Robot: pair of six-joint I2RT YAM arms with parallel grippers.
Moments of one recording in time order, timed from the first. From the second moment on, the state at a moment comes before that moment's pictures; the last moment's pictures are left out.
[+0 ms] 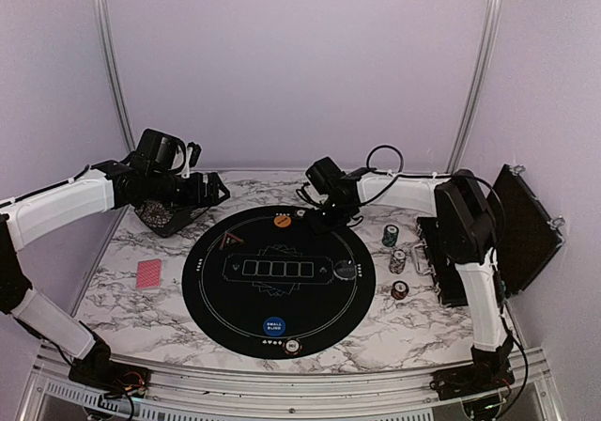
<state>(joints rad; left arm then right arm) -0.47 1.45 1.16 -0.42 0.12 -0.44 0.68 2.26 1.82 -0.62 0.08 0.18</state>
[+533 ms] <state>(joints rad) -0.47 1.45 1.15 -0.42 0.12 -0.45 0.72 1.78 1.37 -0.68 0.12 0.29</state>
